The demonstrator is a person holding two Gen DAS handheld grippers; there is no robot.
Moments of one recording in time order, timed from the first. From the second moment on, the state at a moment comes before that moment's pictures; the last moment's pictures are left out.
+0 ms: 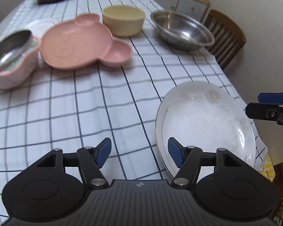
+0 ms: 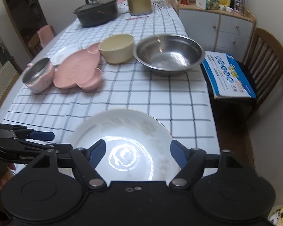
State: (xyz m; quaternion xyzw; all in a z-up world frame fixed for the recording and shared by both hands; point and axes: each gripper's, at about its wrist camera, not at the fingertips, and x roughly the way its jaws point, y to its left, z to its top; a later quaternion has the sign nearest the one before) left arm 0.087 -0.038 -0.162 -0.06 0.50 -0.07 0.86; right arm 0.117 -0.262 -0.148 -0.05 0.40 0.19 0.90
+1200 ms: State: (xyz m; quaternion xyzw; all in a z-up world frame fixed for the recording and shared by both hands) left arm 0.078 0.037 -0.012 -0.05 0.28 0.08 0.95; right arm 0.138 -0.158 -0.034 -0.06 0.22 0.33 0.92
